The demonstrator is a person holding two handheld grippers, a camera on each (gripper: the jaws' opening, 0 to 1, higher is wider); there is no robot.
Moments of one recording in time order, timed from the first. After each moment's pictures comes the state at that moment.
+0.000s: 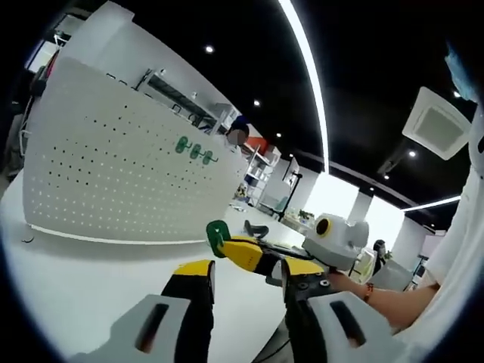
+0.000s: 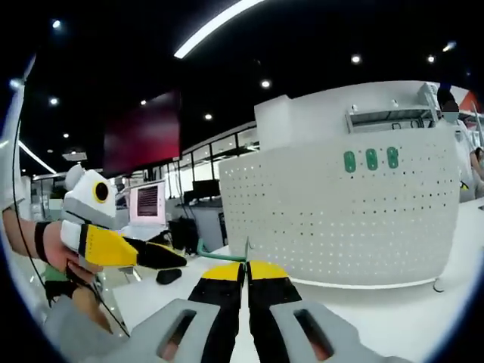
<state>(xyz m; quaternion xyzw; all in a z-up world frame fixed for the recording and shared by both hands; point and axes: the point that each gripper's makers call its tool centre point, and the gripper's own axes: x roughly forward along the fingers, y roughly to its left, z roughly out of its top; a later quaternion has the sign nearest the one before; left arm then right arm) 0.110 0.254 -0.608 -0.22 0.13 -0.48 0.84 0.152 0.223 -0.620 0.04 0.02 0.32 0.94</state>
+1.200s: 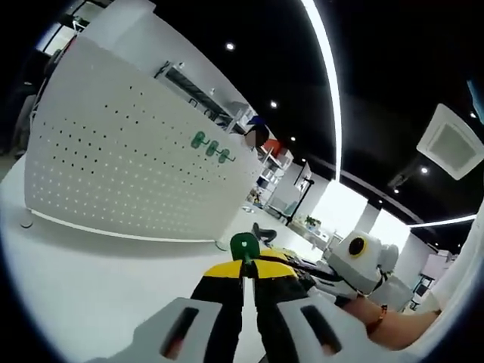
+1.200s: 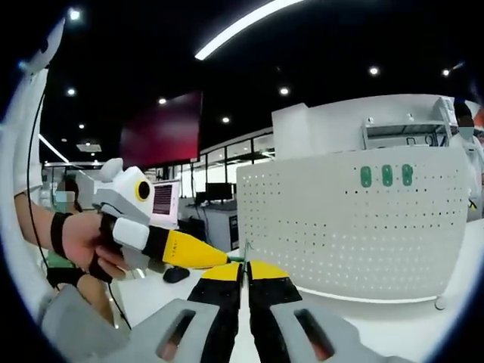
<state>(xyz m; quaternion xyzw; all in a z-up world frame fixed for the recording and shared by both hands) 0.139 0.248 -0.614 -0.24 0.16 -0.45 0.85 0.141 0.236 -0.612 0.01 -0.01 0.36 0.93</state>
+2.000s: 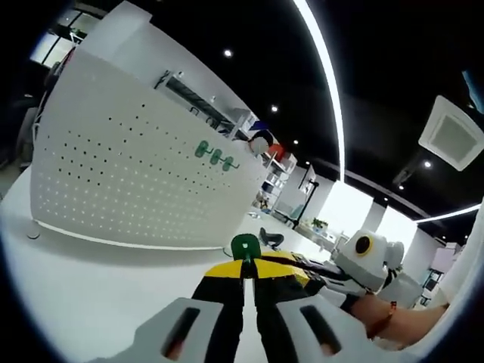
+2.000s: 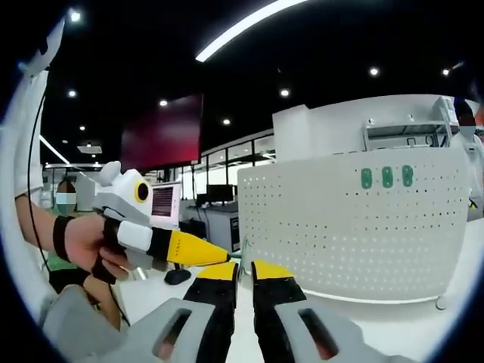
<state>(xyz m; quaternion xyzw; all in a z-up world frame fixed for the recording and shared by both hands) 0.143 0.255 -0.611 -0.22 0.13 -0.43 0.86 0.139 0.235 -0.609 0.02 -0.01 0.36 0.93</state>
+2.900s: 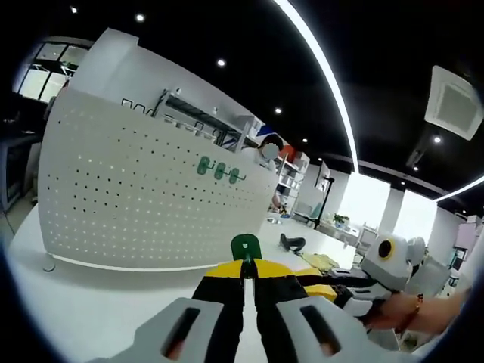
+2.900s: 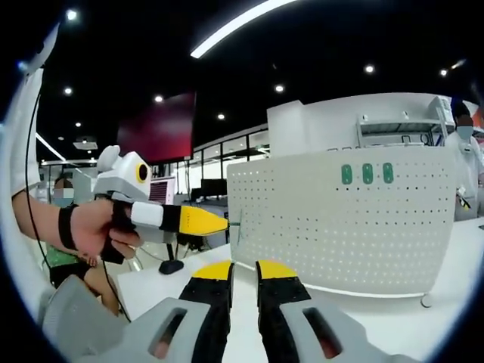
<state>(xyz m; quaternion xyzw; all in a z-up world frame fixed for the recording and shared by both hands) 0.164 0.237 -0.594 -0.16 0.09 -0.39 0.90 0.132 0.189 -0.615 0.01 0.01 0.35 0.94</state>
